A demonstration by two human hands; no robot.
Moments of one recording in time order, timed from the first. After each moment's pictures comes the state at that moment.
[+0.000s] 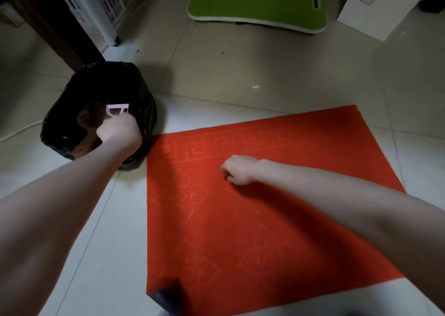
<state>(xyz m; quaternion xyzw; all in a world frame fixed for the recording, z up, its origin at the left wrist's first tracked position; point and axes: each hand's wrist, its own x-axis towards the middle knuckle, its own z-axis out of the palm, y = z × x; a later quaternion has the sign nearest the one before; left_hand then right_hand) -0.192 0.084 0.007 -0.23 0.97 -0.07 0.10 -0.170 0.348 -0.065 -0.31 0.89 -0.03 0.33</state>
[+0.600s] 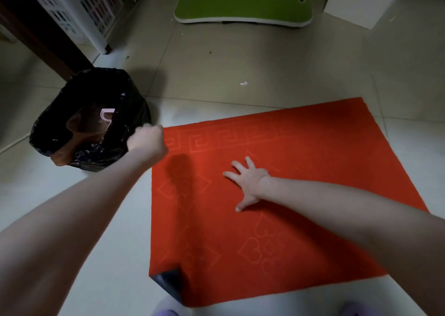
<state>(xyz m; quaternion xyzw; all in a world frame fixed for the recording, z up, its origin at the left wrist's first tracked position) -0.170 0.162 -0.002 -0.09 0.99 -0.06 0.13 -0.121 0.400 -0.094 -0.23 0.89 0.10 0.38</state>
